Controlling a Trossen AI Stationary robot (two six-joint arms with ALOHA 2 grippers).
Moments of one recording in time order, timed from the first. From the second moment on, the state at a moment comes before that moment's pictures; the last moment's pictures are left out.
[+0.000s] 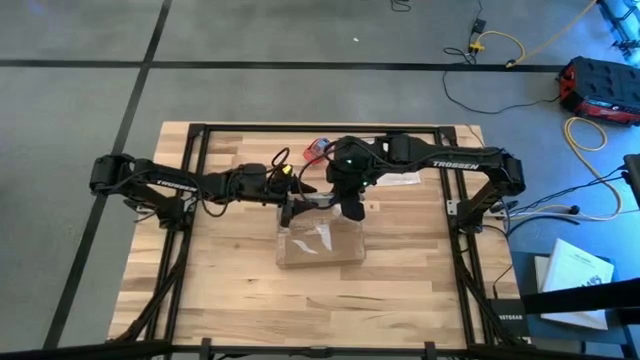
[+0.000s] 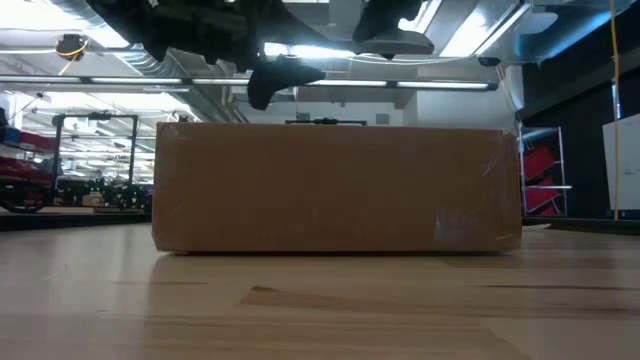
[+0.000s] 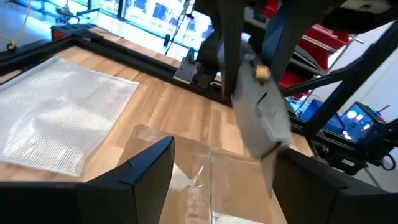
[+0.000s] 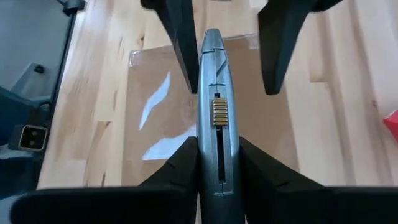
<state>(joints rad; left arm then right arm) 0.07 1.38 0.71 0.48 0.04 -0.35 -0.10 1.64 1.59 -0.87 -0.28 0.01</state>
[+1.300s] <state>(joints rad) -0.04 1.15 0.72 -0.24 0.01 -0.28 0.01 1.58 1.59 -1.03 -0.10 -0.03</state>
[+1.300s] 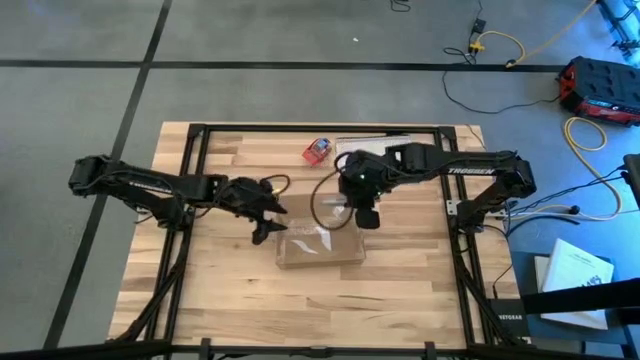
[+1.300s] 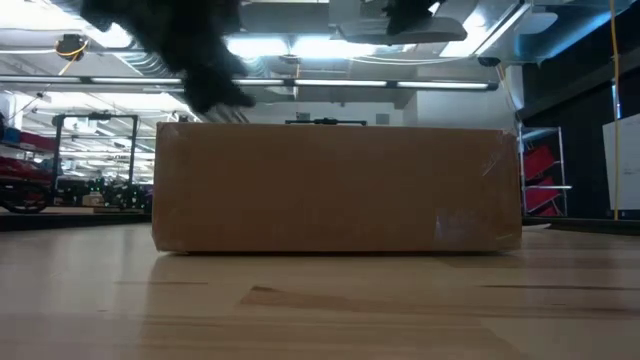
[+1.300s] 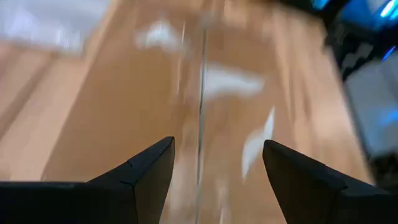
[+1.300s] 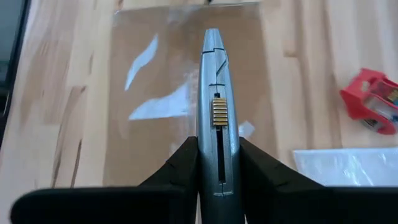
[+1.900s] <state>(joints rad) 0.08 1.13 0.78 -0.36 0.00 -0.04 0.04 1.59 1.59 -1.01 -0.09 0.13</state>
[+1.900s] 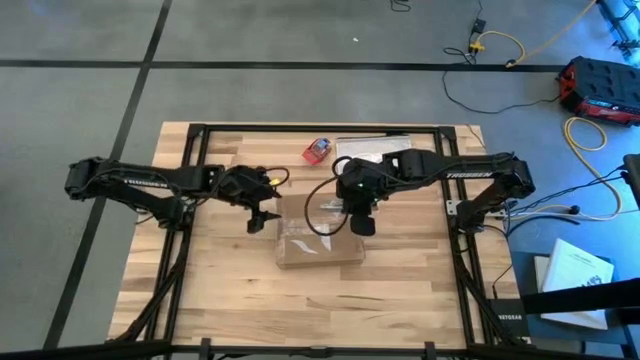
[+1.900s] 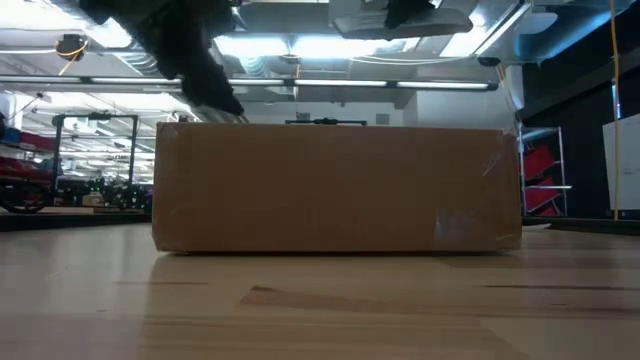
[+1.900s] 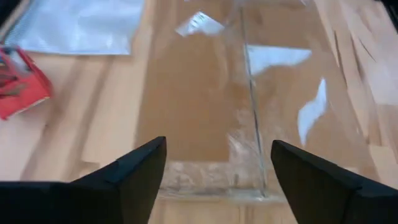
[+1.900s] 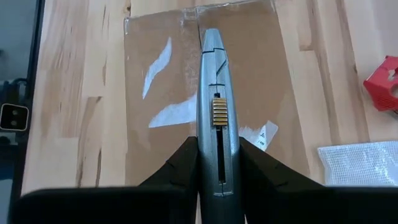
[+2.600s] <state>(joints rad) 0.20 1.41 0.94 -0.32 0.19 0.29 0.05 1.60 1.59 -1.05 -0.10 0.16</state>
